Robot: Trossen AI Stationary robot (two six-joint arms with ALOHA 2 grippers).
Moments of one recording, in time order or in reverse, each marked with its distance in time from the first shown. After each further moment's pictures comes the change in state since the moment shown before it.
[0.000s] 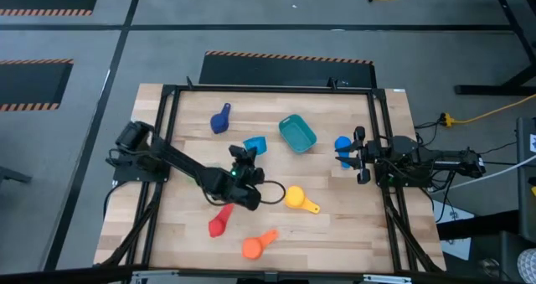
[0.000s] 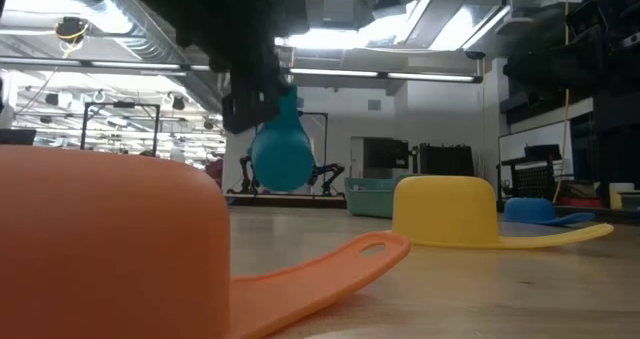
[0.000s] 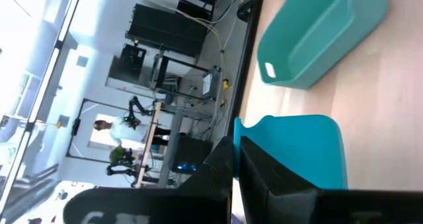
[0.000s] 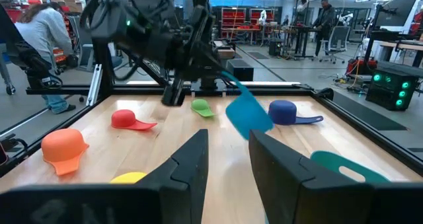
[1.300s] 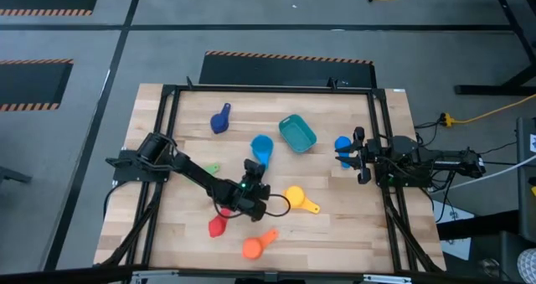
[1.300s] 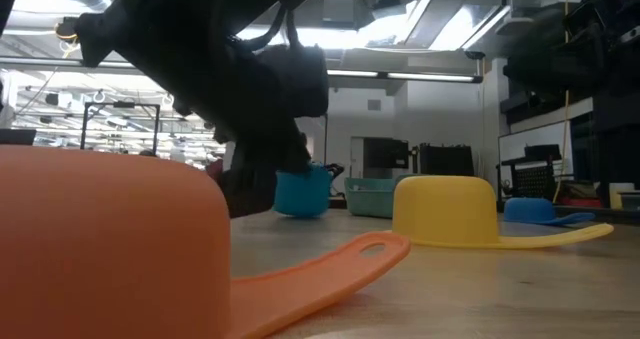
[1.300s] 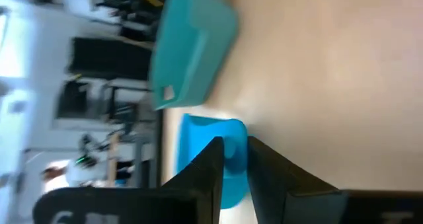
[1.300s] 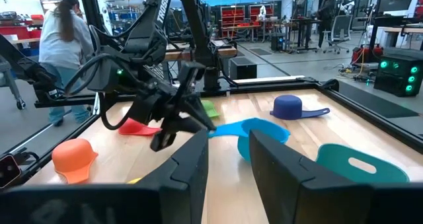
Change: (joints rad) left arm -0.029 0.198 0.000 0.189 0.252 0.107; right arm 0.000 0.000 0.000 0.001 0.000 0.079
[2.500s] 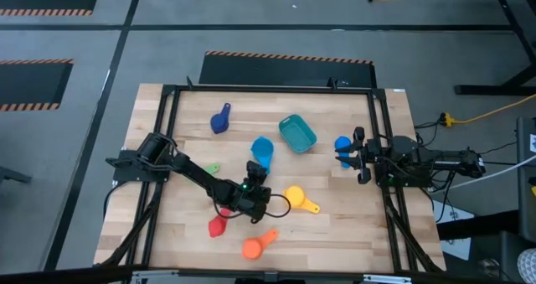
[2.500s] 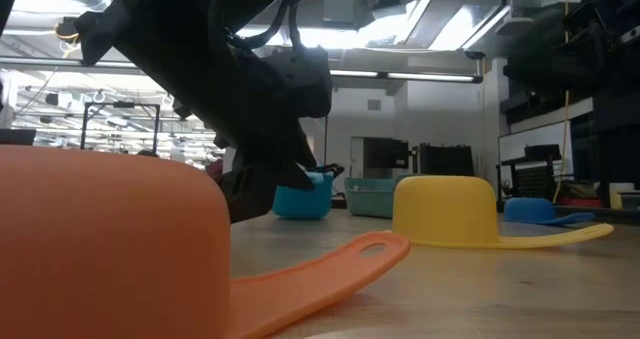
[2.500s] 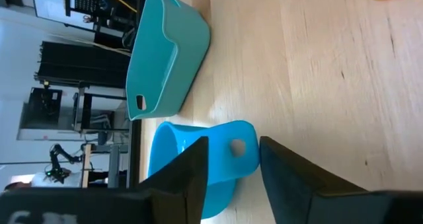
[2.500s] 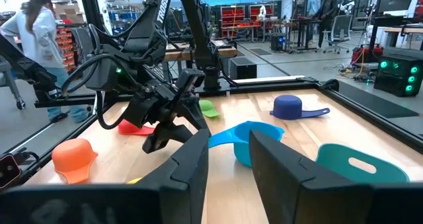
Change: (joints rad) left arm 0.002 0.000 0.000 0.024 0.075 -0.007; right arm 0.000 0.000 0.000 -0.001 0.000 0.000
